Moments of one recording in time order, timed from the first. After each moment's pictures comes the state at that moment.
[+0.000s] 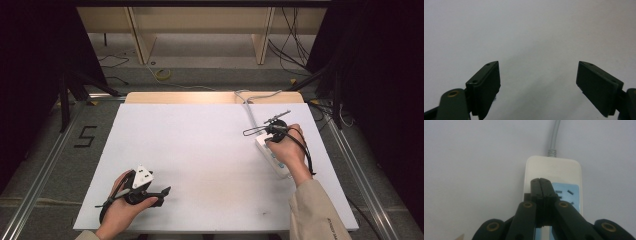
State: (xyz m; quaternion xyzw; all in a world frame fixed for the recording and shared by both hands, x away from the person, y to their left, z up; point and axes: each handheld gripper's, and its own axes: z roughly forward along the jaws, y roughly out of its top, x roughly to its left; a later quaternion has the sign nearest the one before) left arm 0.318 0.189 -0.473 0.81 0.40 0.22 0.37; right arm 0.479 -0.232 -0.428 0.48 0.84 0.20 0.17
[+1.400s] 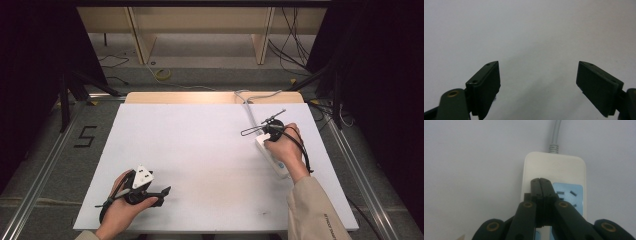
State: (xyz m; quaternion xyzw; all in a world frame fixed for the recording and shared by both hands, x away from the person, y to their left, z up) left arm 0.318 0.188 -0.472 0.81 0.39 0.22 0.37; right arm 0.489 -0.228 -0.435 0.48 0.85 0.17 0.16
